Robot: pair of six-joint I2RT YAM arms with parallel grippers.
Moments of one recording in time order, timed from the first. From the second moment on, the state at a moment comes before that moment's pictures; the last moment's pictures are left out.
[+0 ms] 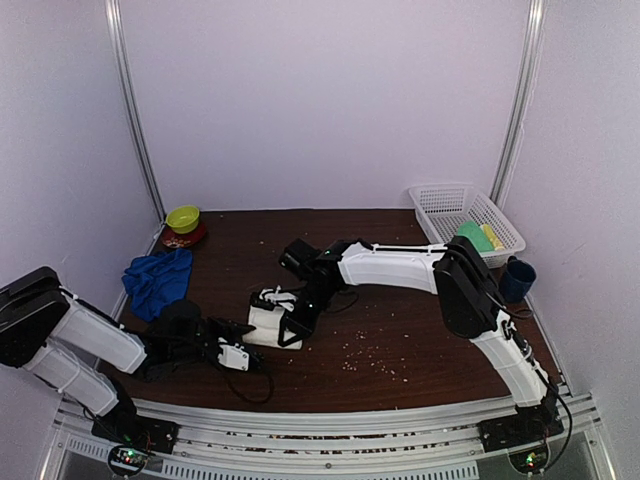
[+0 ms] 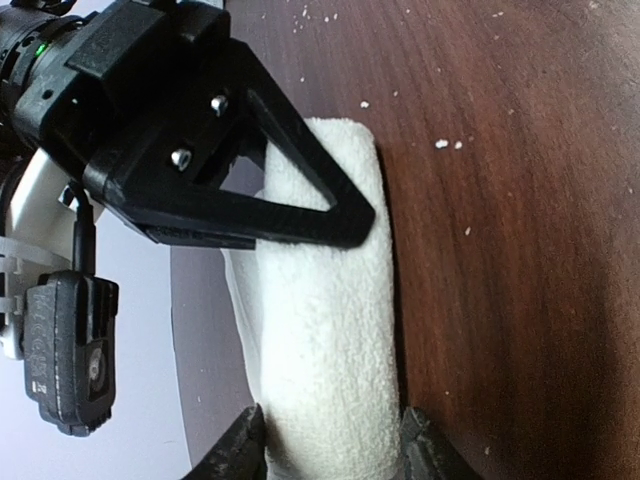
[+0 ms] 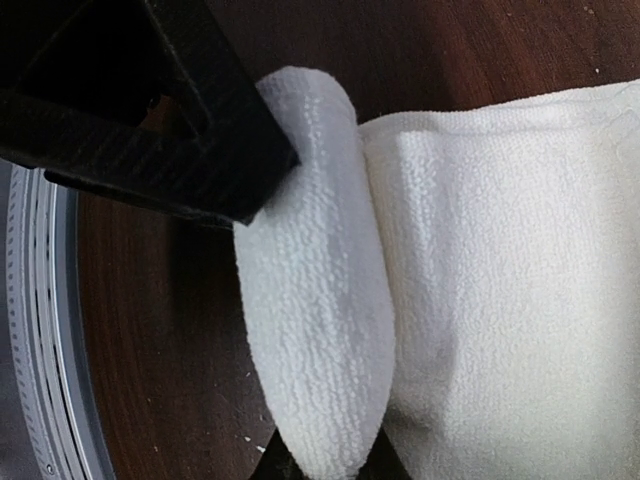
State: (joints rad) left arm -0.73 1.42 0.21 0.71 0.11 1.28; right arm 0.94 2.45 2.05 -0.81 -0.54 -0.30
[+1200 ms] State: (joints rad) left arm -0.74 1.52 0.41 0.42 0.05 1.27; right arm 0.92 2.44 2.02 -0.81 -0.56 -0.32
